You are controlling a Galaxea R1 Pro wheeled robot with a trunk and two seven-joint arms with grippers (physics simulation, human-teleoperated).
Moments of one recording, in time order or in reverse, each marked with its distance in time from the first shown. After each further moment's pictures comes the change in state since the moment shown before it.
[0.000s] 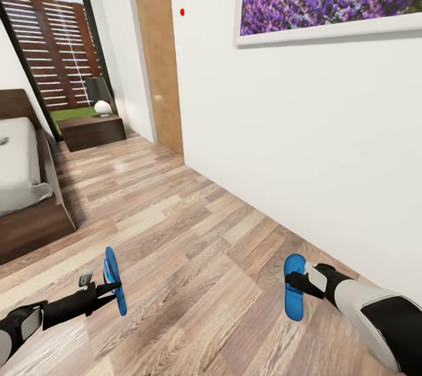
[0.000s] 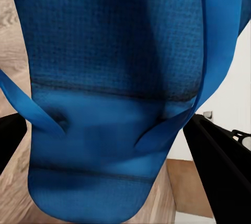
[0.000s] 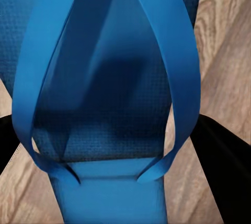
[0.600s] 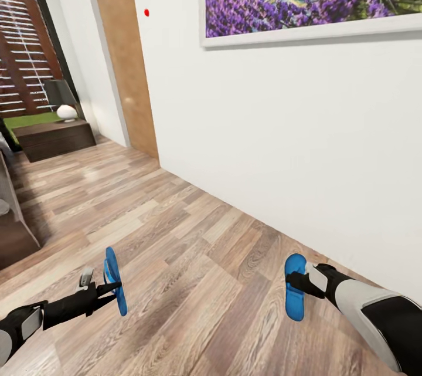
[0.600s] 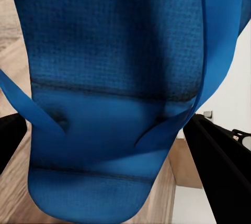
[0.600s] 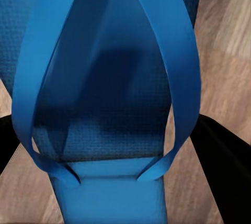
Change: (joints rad) left arm 0.000 -0.001 -0.001 0.000 -0.001 0.000 0.000; right arm 0.000 -0.003 0.001 0.000 0.000 0.000 -0.001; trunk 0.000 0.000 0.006
